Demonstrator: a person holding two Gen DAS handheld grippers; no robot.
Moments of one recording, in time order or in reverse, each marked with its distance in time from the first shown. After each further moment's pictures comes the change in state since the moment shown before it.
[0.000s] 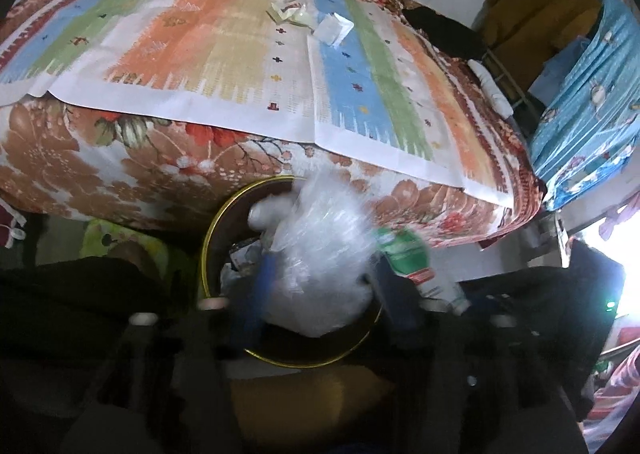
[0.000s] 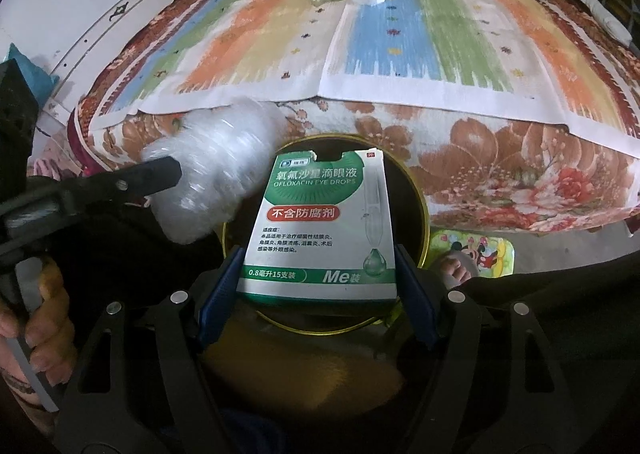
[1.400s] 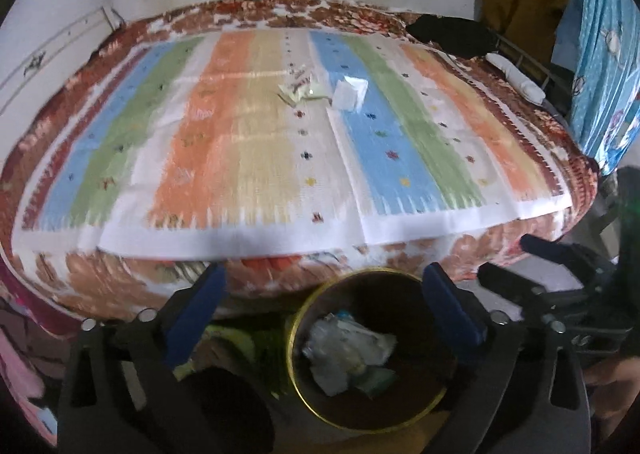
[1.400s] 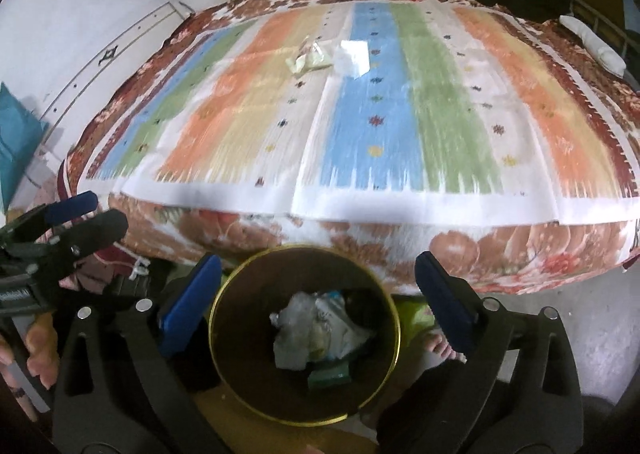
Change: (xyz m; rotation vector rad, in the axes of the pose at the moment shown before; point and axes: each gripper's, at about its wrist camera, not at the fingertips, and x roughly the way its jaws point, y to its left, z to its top) left arm -0.010 -0.030 0.089 0.265 -0.125 0.283; right arm -0.011 -0.029 0.108 0.024 -0.178 -0.023
